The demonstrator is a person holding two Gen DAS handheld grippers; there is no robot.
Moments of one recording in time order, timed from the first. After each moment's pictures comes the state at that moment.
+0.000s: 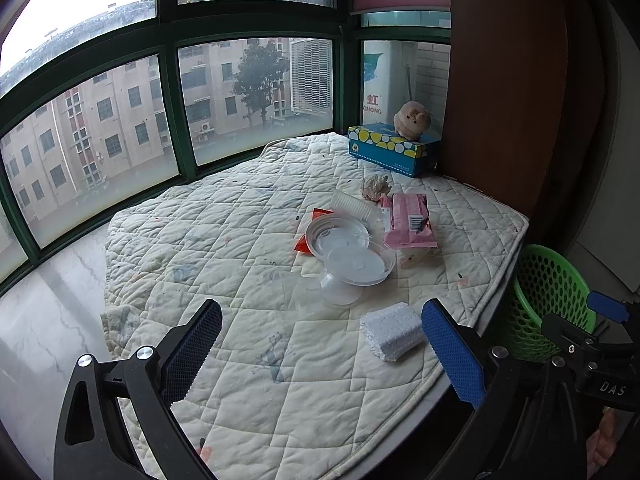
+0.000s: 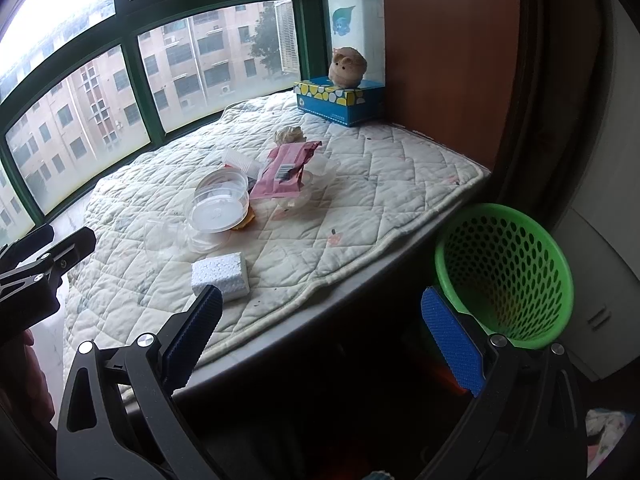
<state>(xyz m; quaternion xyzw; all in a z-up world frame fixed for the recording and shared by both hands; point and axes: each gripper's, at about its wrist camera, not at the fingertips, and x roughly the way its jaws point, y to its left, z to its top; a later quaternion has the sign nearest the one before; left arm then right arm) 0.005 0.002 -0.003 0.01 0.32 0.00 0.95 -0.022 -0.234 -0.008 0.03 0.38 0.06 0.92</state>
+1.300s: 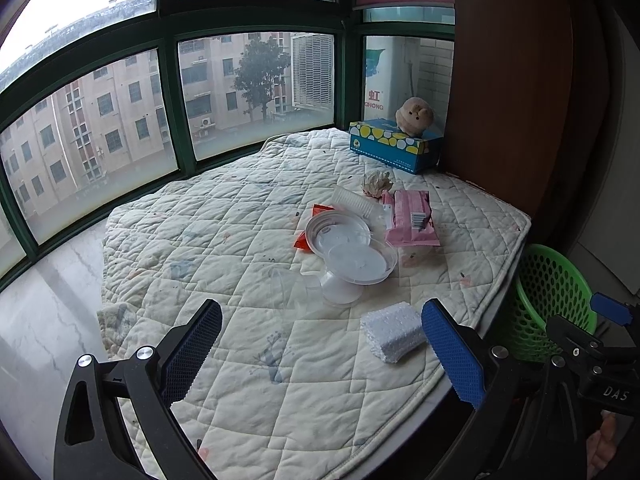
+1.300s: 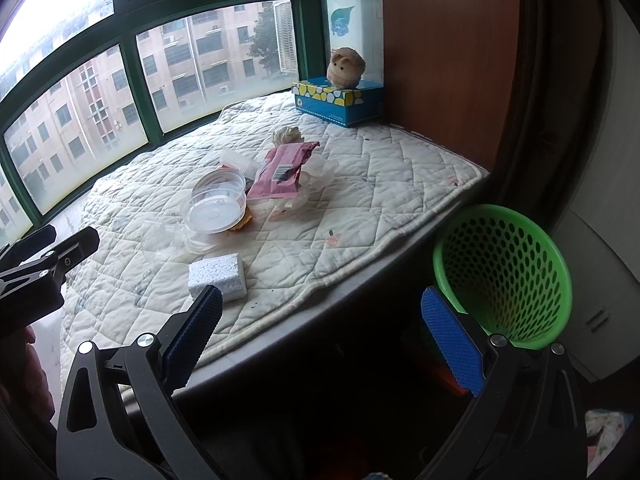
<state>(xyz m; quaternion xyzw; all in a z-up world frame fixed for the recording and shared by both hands) 0.012 0.005 -0.010 0.01 0.32 0.00 0.95 -0.019 -0.233 -0.008 0.03 0.38 0.06 0.92</state>
